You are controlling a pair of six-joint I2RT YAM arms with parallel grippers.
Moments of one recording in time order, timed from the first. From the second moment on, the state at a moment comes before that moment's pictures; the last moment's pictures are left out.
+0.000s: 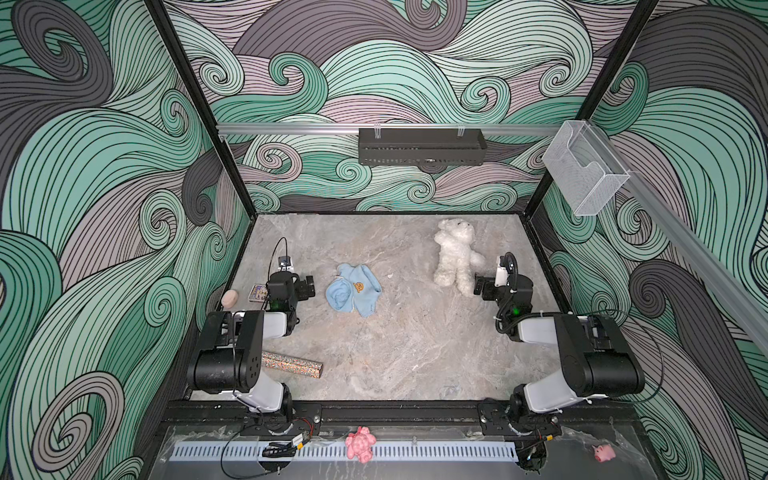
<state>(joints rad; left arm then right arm) 0.04 1.55 0.45 0.59 -0.13 -0.05 0.01 1.54 0.40 0.74 0.01 -0.02</state>
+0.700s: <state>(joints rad) 0.04 1.27 0.66 0.14 -0.12 -0.33 0.05 1.06 0.55 0.24 0.18 0.18</state>
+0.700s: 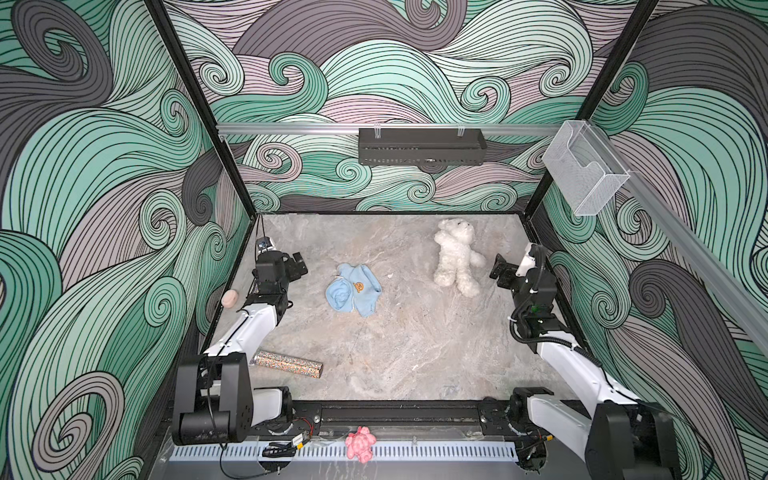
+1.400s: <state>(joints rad) -0.36 1.66 0.92 -0.27 0.04 -0.48 0.29 1.40 0.82 -0.06 0.08 0.31</state>
